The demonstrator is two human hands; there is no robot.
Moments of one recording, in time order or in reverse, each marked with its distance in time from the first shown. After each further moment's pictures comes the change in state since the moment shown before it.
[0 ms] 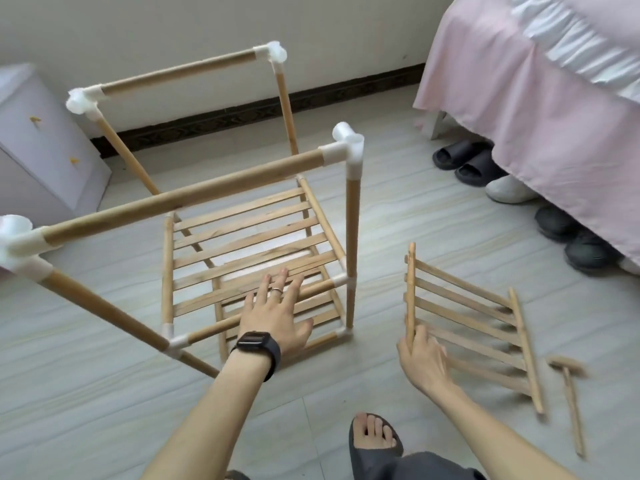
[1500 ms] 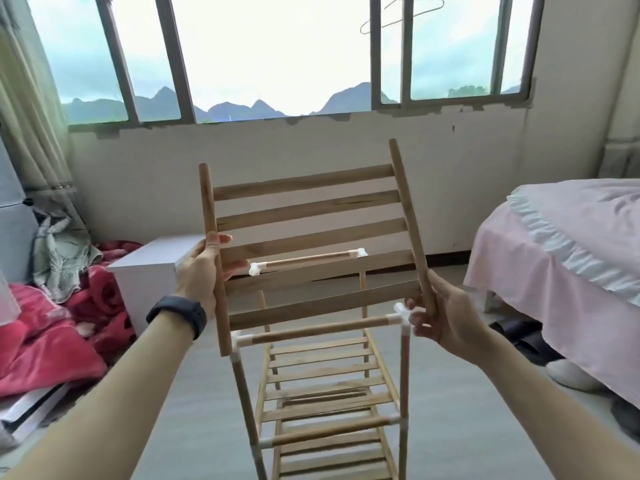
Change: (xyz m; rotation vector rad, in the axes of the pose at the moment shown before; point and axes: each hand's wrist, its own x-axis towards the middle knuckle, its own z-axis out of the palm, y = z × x) left_hand -0.139 -0.121 -0.337 -1.581 0.955 -0.095; right_hand -0.061 -0.245 -0.324 1.247 -0.479 -0.565
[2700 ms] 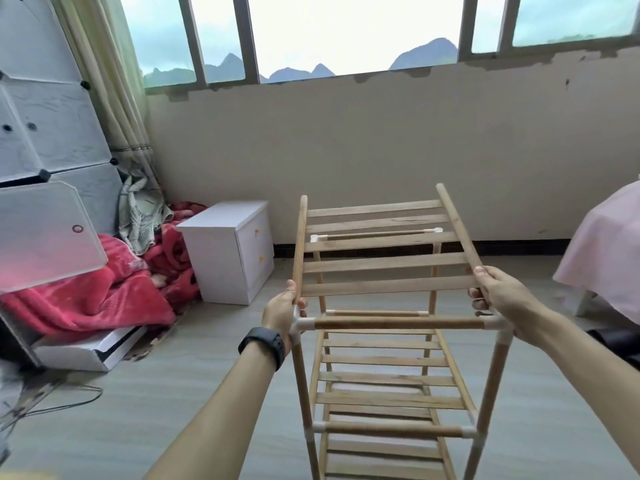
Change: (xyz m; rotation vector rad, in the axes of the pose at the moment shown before) left_hand 0.017 -0.138 -0.024 -0.156 0.085 -0.592; right_hand 0.118 0.046 0.003 -0.418 0.188 0.083
